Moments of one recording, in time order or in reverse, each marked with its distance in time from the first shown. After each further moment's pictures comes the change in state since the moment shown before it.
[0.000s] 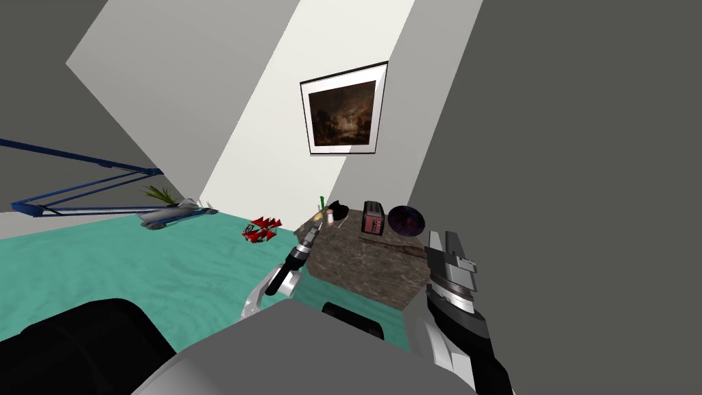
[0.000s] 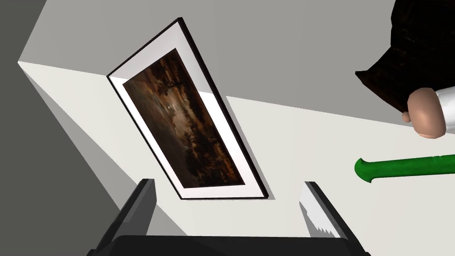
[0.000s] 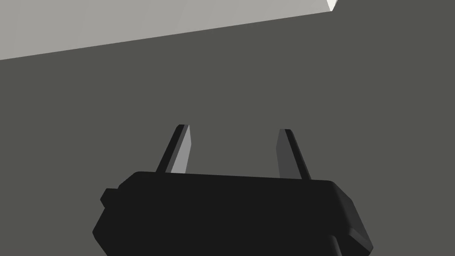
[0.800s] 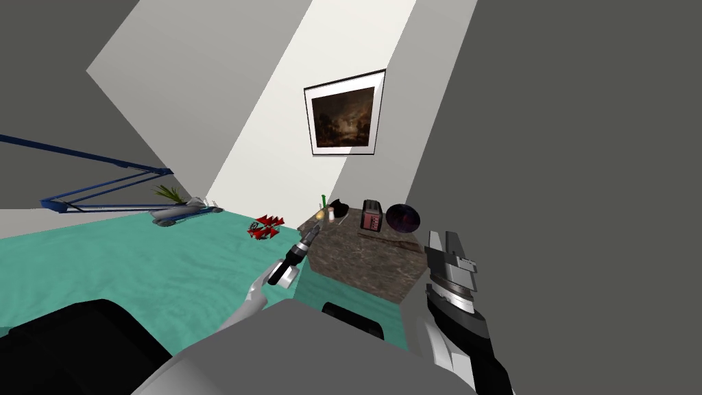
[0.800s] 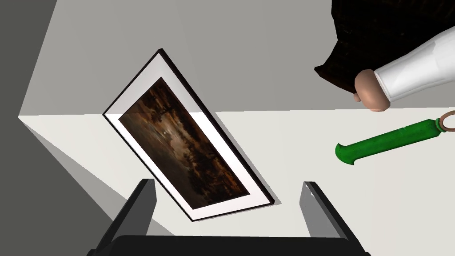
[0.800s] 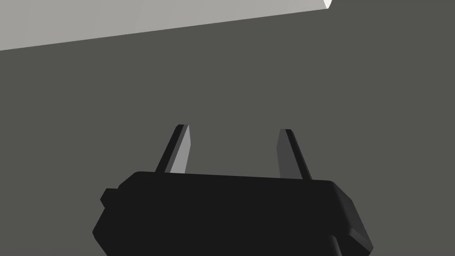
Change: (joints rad) left arm -0.097 0.110 0.018 0.217 -0.003 -0.045 -0.073; right arm 0.000 0.000 0.000 0.000 0.000 0.000 0.000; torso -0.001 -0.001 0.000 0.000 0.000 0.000
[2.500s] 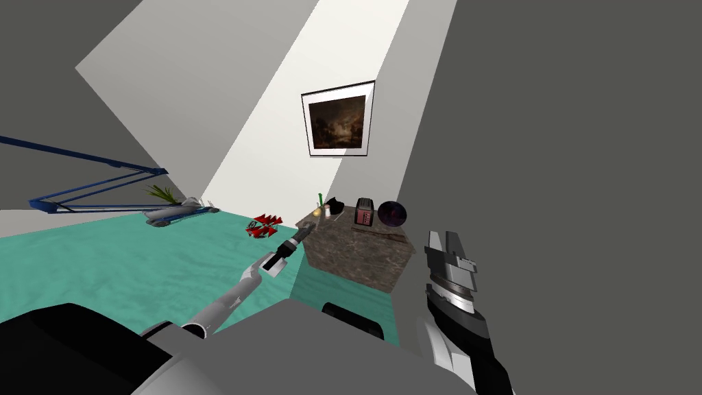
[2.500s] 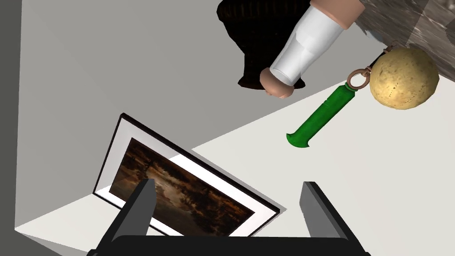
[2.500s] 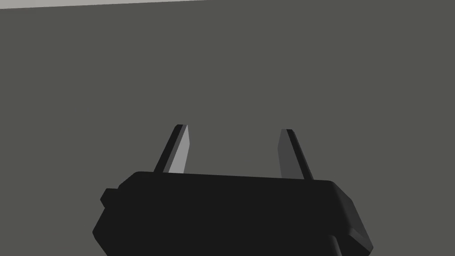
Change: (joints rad) left arm -0.191 0.214 0.028 0.497 0.004 -0.080 -0.144; right arm 0.000 0.000 0.000 0.000 0.000 0.000 0.000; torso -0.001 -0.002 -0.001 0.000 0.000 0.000
